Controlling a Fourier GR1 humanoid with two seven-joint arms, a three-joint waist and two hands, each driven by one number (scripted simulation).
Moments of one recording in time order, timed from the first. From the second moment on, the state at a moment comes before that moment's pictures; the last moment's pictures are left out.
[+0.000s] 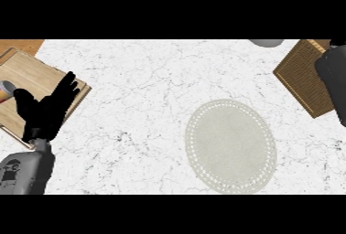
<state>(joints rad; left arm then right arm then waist) -0.25 0.24 0.14 -1.39 0.04 -0.06 0.24 -1.15 -0.48 -0.36 -0.27 1.24 -1.00 0.86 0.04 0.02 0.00</state>
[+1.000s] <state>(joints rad) -0.17 0.28 0.21 -1.38 0.06 -0.06 0.22 -0.79 -0.42 -0.43 -0.90 0.94 -1.10 0.80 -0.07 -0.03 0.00</state>
